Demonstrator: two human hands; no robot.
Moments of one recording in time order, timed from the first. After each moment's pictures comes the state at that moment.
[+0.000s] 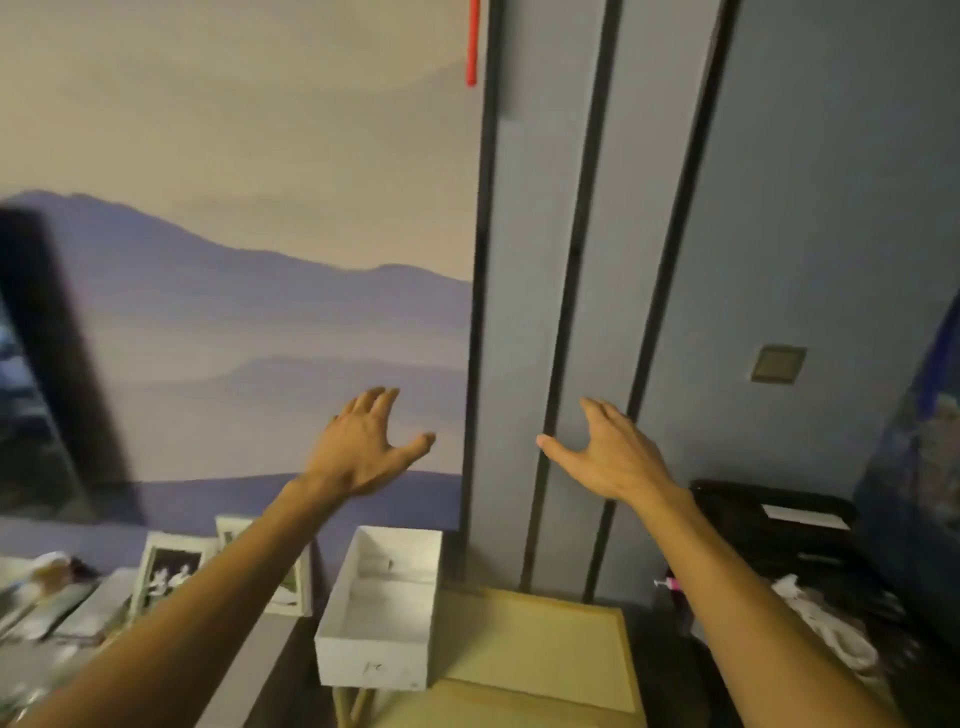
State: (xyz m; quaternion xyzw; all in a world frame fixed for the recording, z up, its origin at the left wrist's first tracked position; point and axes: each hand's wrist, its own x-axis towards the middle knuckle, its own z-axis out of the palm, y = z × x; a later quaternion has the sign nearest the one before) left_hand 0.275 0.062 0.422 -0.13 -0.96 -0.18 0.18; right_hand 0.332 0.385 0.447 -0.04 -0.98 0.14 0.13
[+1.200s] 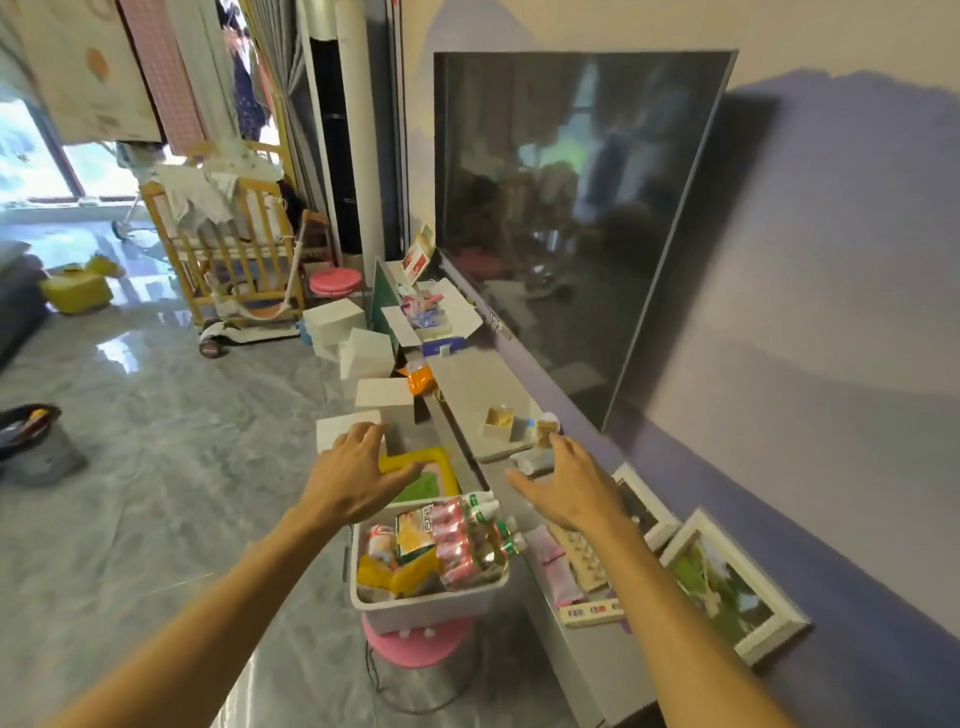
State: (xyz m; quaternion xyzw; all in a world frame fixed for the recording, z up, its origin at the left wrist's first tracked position) left_hand 0.432 -0.557 0.239 0.44 -0.88 -0.16 0.10; right_hand 0.191 -0.382 0.243 0.44 -0.87 0.18 -0.12
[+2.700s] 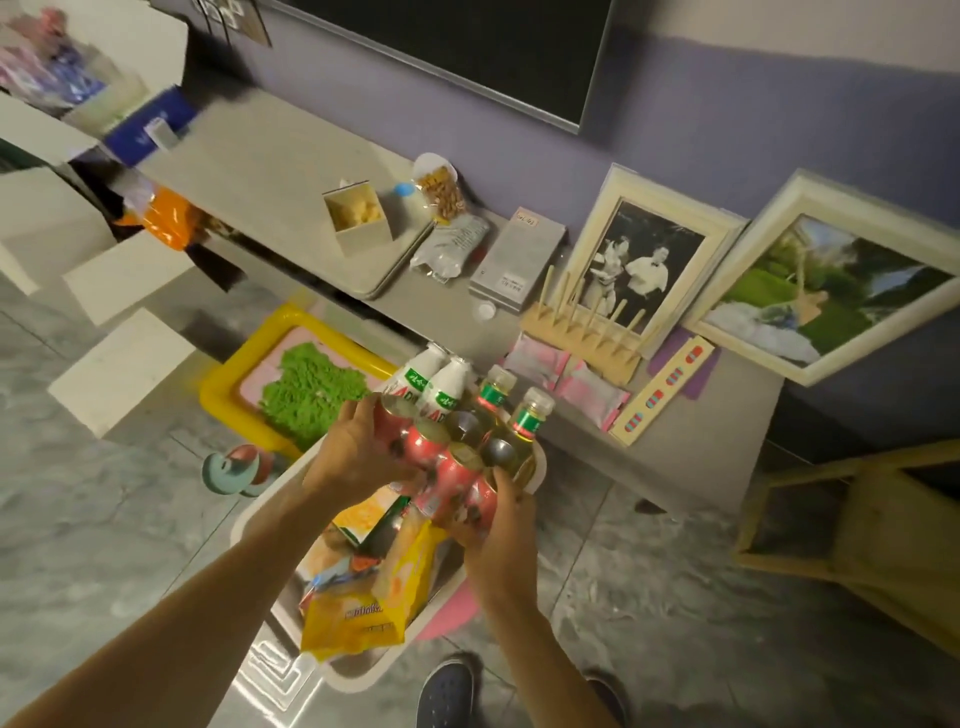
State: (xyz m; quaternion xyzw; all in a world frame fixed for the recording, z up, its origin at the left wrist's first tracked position) left_hand 0.220 -0.804 -0.252 0.24 -0.91 -0.33 -0.13; right_hand 0.263 -0.583 -0.273 -0.04 -0.89 0.42 -0.18
